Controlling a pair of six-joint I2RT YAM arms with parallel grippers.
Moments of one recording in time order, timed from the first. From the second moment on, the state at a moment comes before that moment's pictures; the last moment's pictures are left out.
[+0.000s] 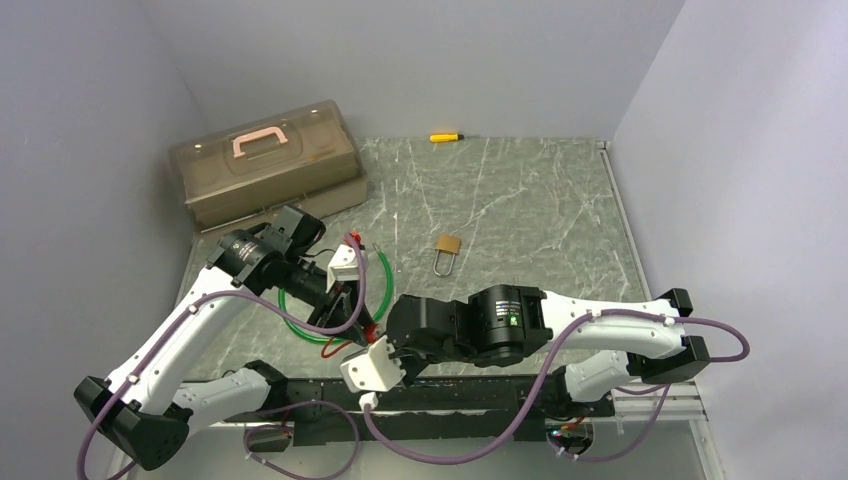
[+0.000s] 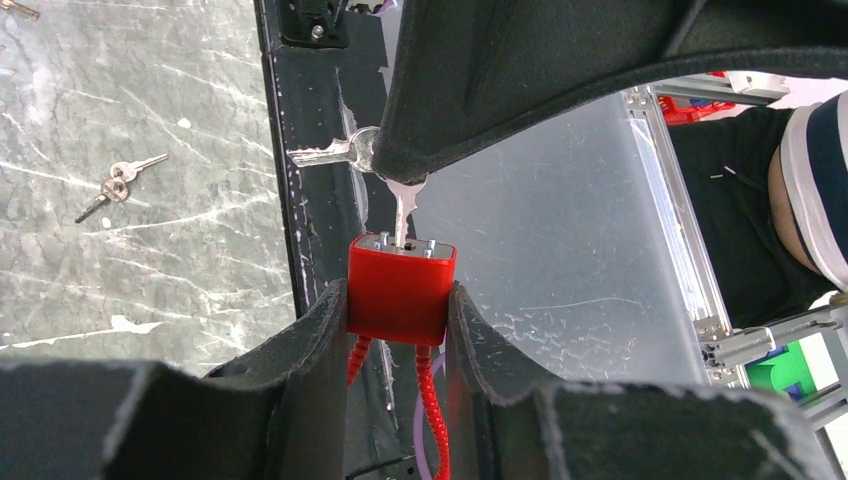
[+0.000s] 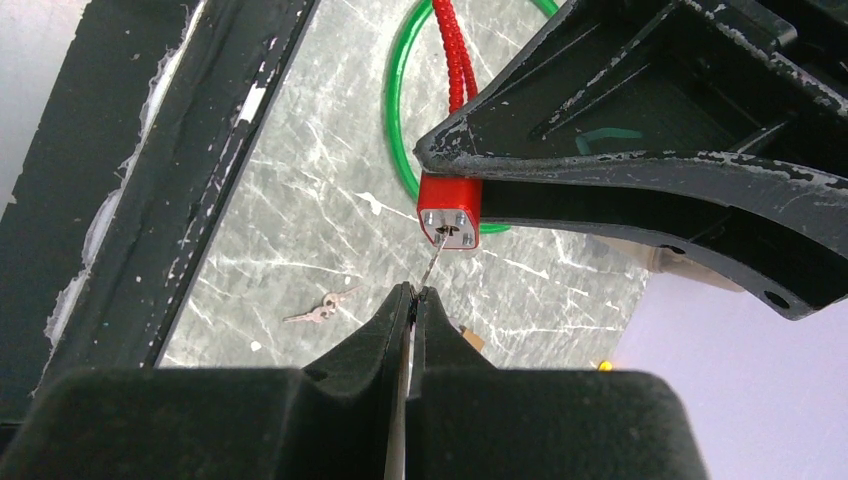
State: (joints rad) left arm -0.55 1.06 1.17 -1.26 1.18 0.69; right arm 1.57 1.41 1.60 -1.02 0.15 -0.73
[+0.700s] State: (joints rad) left arm -0.54 1.06 1.17 -1.24 1.16 0.68; right arm 1.60 1.41 1.60 -0.96 0.16 -0.75
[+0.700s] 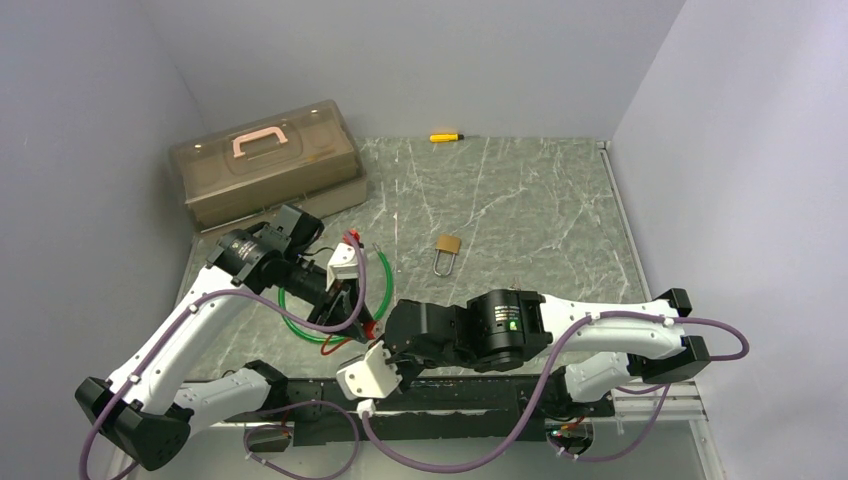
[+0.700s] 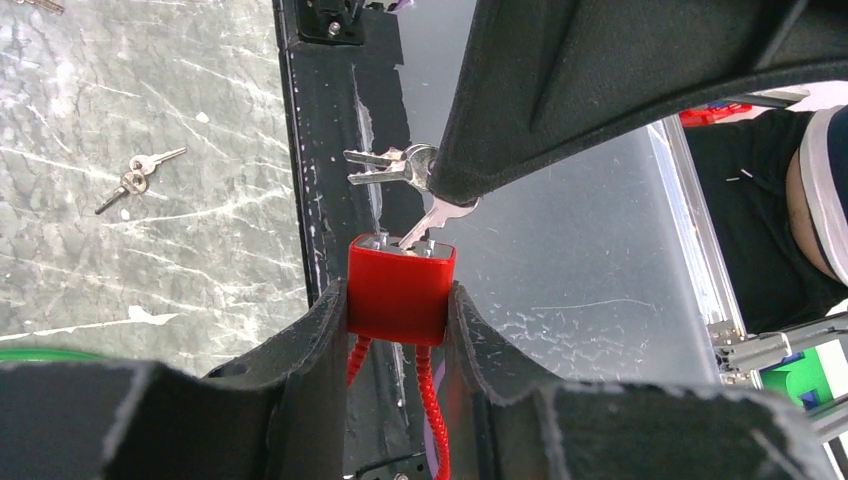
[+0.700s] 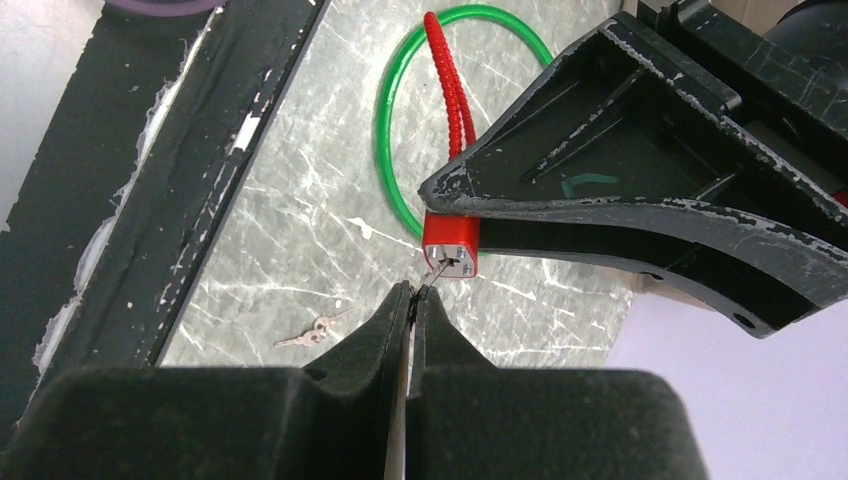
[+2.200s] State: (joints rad) left arm -0.52 1.04 1.18 -1.43 1.23 0.97; right arm 1.58 1.35 1.52 -0.87 0.11 -0.78
